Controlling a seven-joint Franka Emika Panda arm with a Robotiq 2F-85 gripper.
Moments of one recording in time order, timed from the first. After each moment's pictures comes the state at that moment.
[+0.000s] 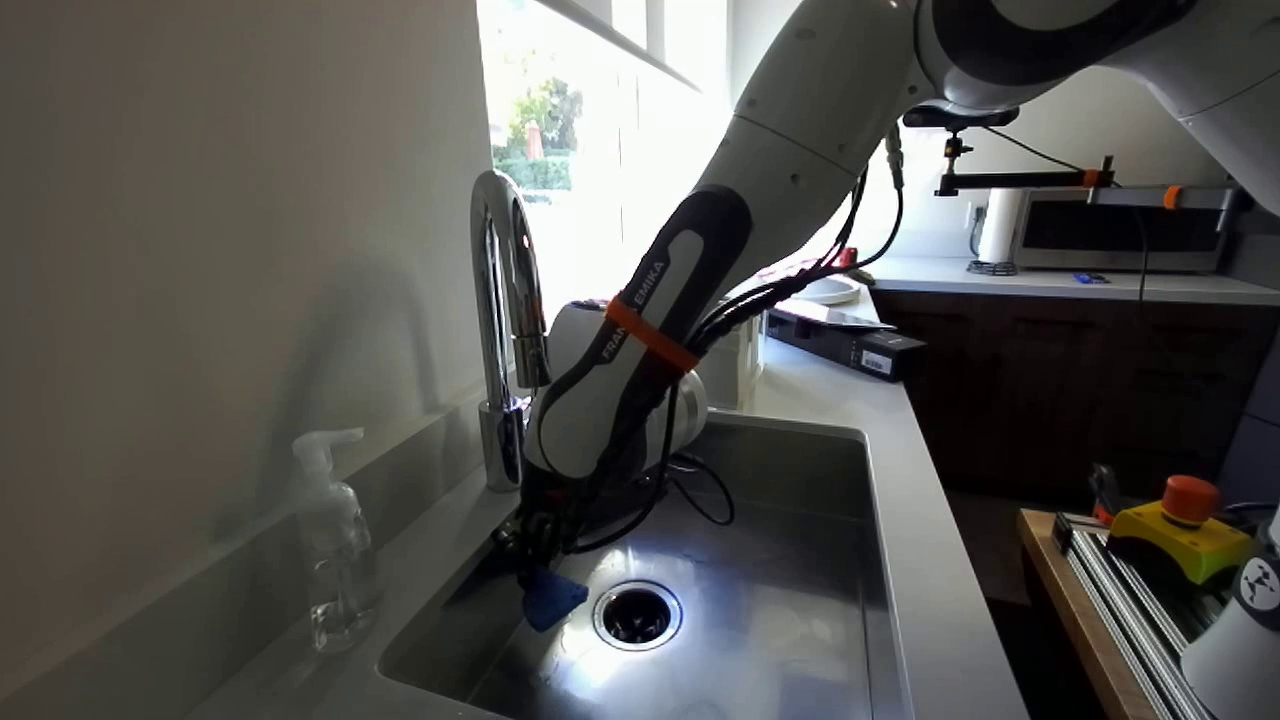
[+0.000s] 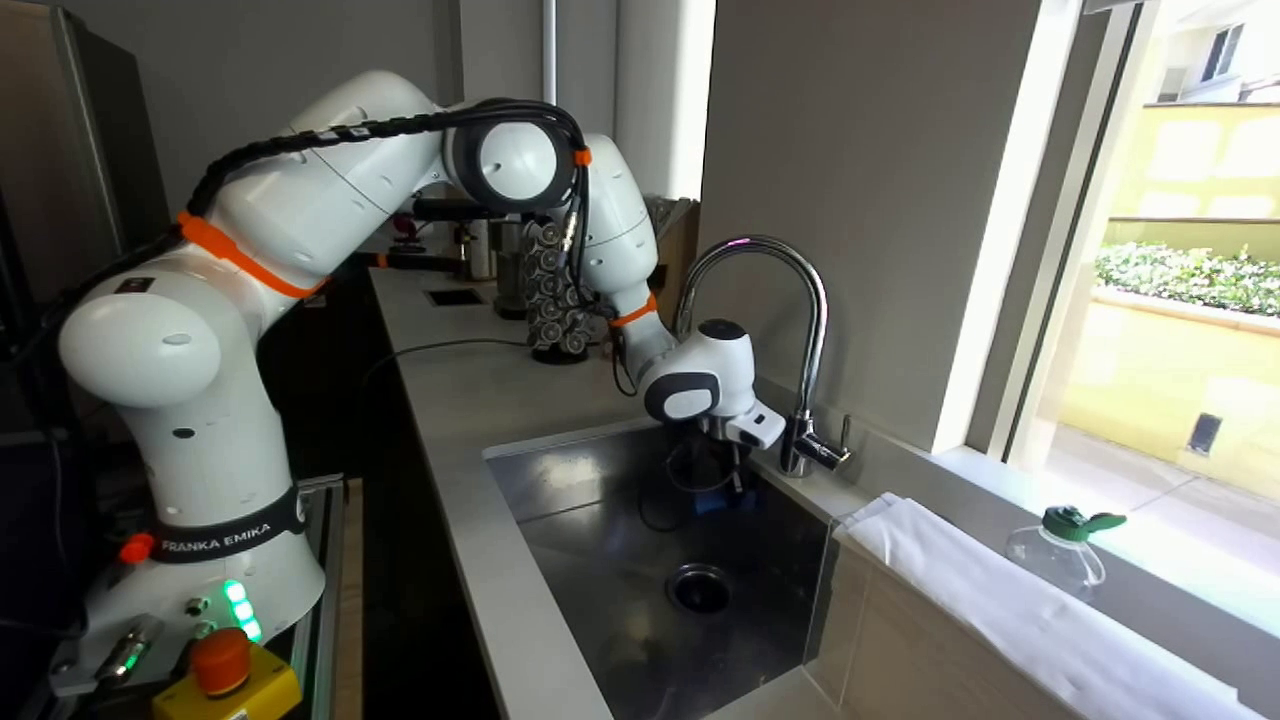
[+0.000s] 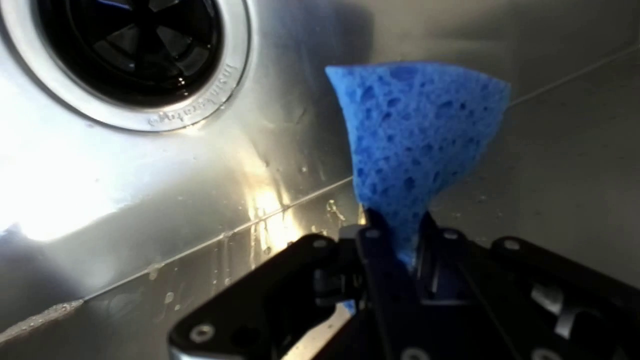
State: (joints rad) arm -0.05 0.78 0.07 -1.88 0.21 2.93 0.16
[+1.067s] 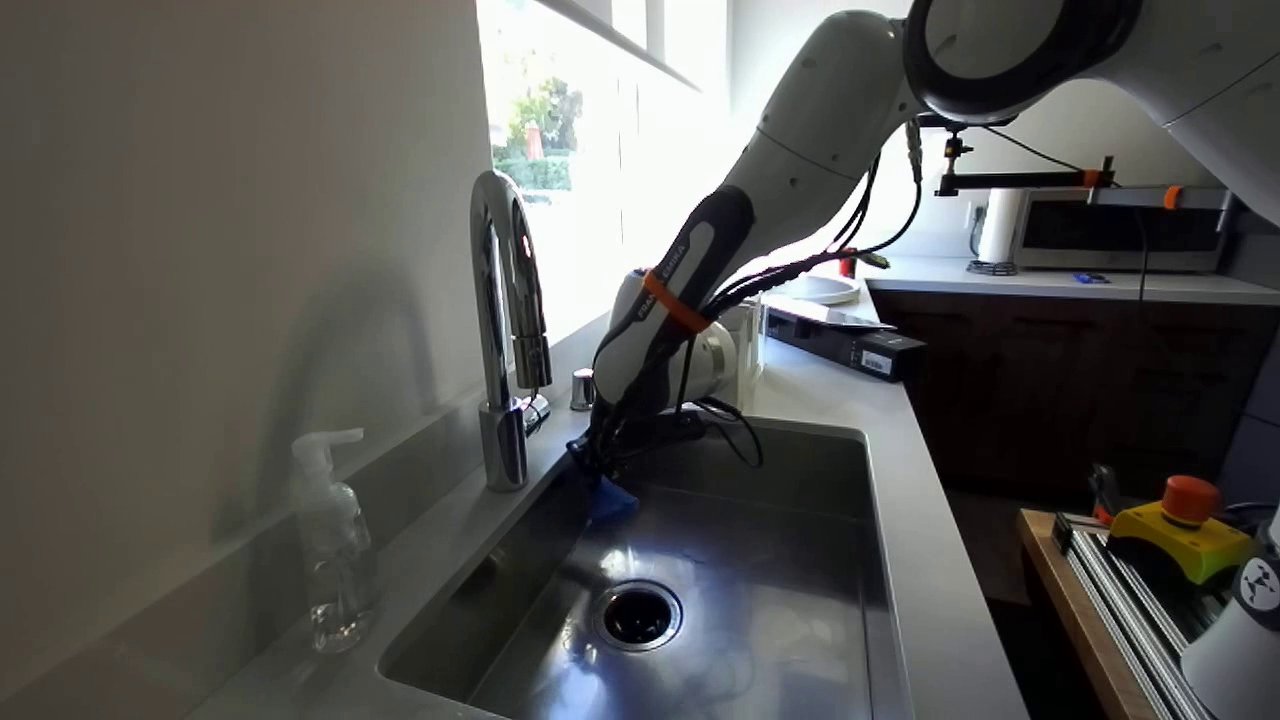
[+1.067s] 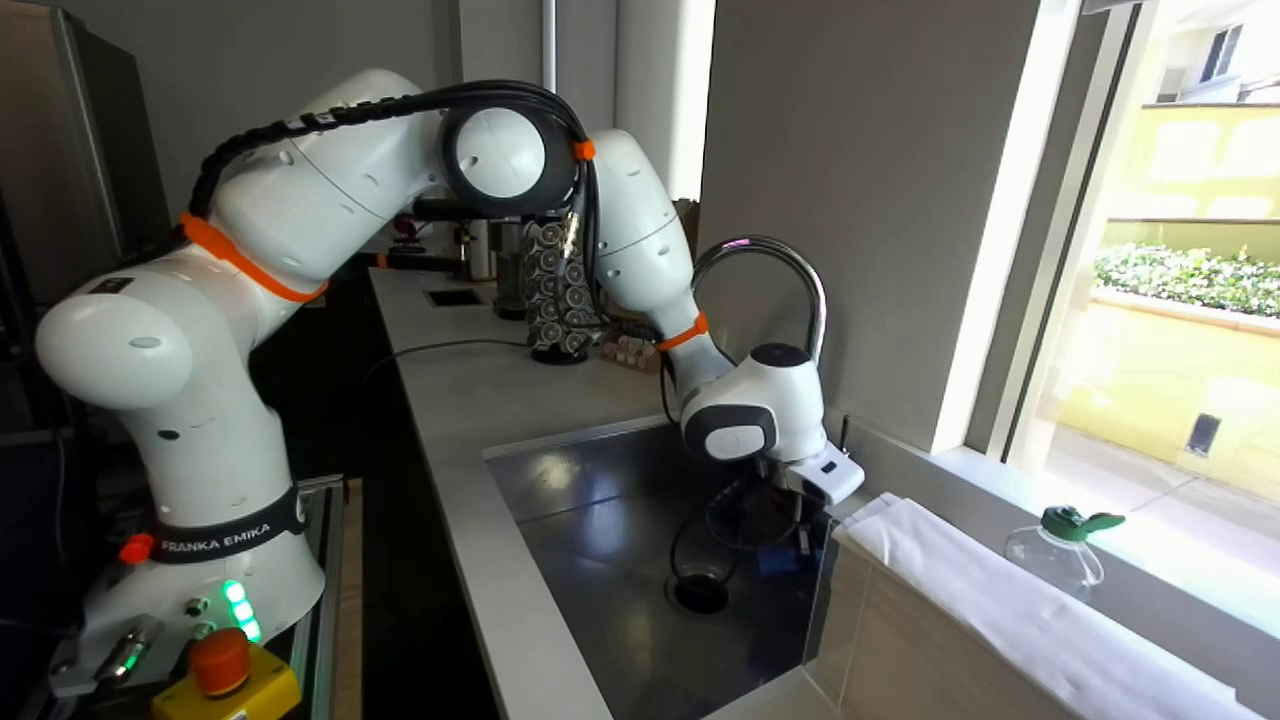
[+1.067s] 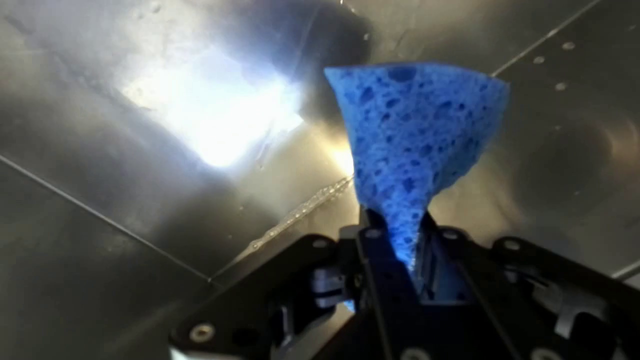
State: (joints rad) arm -0.20 0.79 -0.04 -1.83 0.23 2.93 0.20
